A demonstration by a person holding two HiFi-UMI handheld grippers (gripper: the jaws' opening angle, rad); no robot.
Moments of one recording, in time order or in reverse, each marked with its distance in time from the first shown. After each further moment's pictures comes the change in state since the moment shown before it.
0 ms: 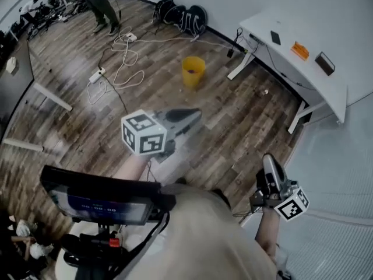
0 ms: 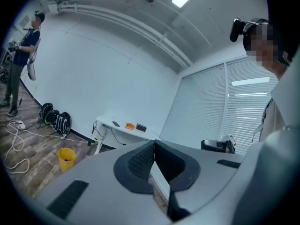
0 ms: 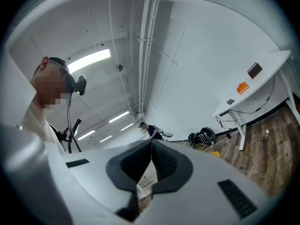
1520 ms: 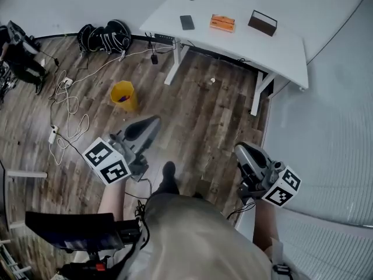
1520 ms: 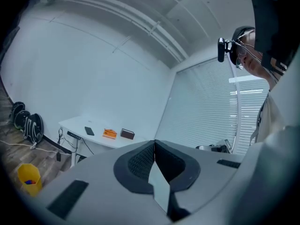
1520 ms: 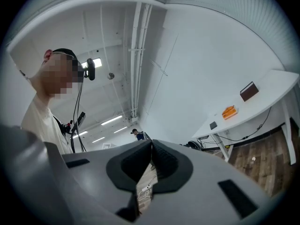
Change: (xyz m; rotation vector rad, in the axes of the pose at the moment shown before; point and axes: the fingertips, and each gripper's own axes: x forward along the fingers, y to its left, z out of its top) left arm 0.373 -0.008 0.059 0.001 0.011 -0.126; right arm -0.048 -0.284 0.198 0.010 -0.033 -0.069
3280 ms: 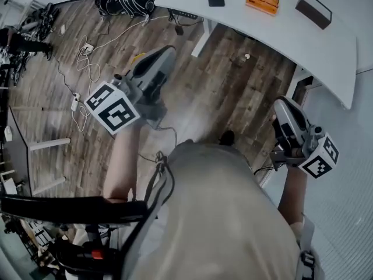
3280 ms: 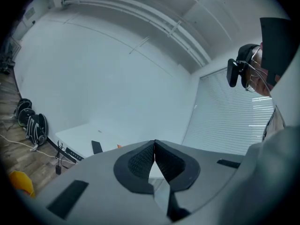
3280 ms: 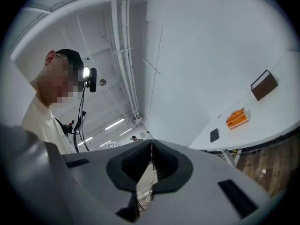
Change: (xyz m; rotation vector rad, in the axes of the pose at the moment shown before) left arm 0.204 0.200 0.116 -0.081 -0.106 0.135; right arm 0.148 -0.230 0.140 0.071 0.034 0.099
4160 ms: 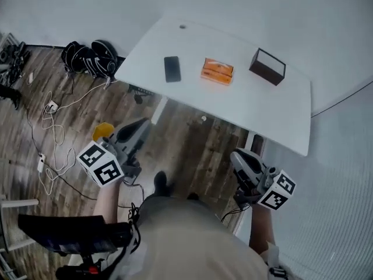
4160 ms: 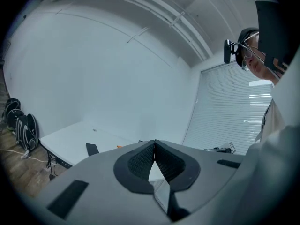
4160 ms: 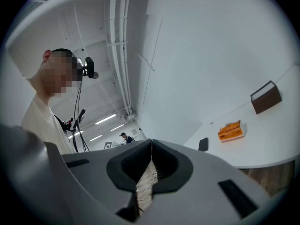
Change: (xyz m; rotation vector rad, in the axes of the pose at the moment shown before) left arm 0.104 0.081 -0.004 0.031 0.066 -0.068; right arm 0.057 -0.097 0.048 -0.077 0.030 -0.089
